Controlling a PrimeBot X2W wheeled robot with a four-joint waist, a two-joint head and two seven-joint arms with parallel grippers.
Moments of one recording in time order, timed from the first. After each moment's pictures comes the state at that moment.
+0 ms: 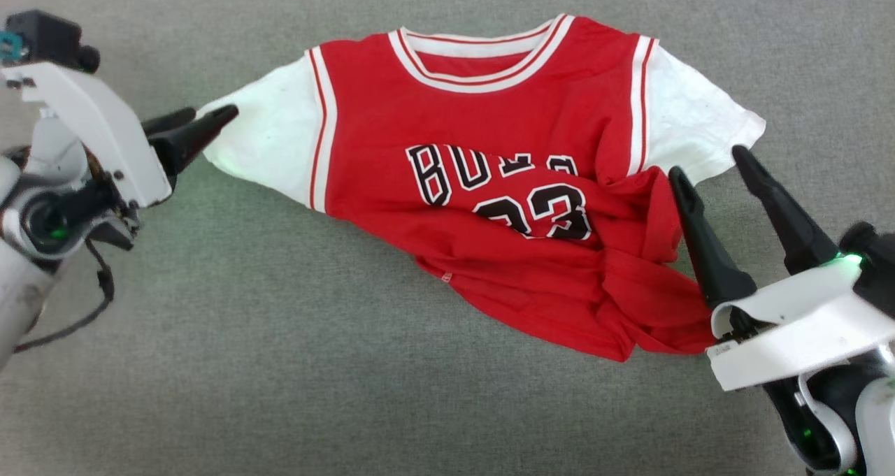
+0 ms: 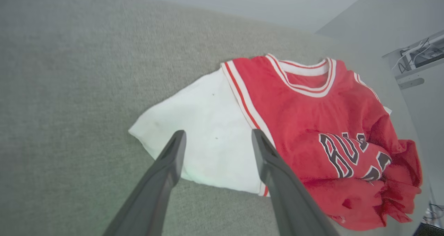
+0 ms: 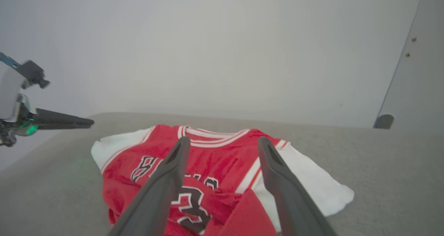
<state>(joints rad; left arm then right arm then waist) -1.11 0.80 -1.00 0.56 -1.57 -0.13 0.34 -0.24 -0.18 0.15 -0.30 0.37 0.13 0.13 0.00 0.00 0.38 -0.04</state>
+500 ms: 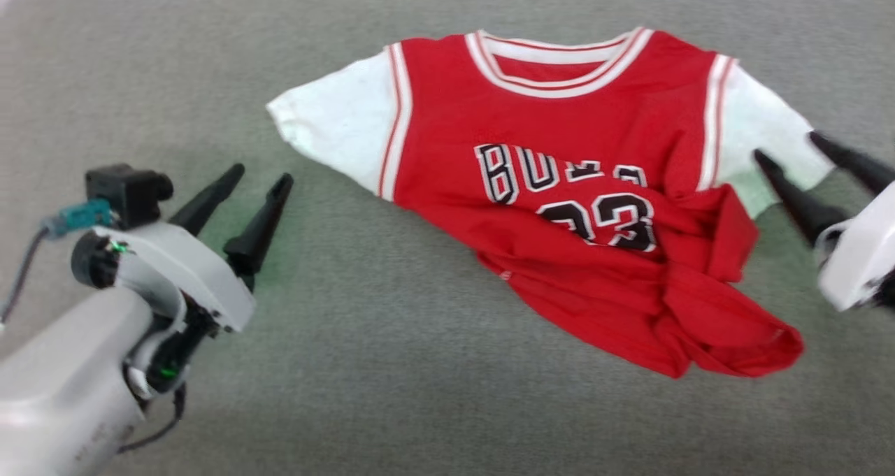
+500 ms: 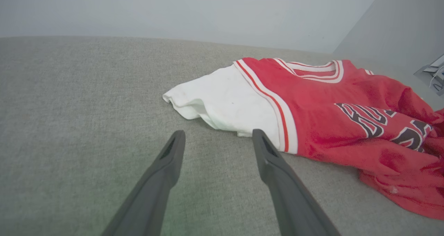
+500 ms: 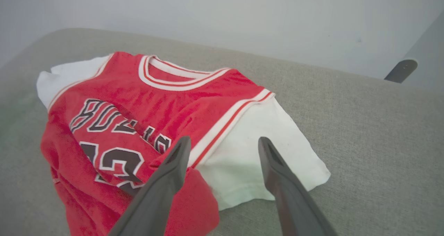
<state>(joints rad) -0.82 0.77 -1.01 0.35 -1.26 -0.03 -0.25 -0.46 -0.47 0.12 -0.07 0.59 0.13 0.53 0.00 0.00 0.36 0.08</state>
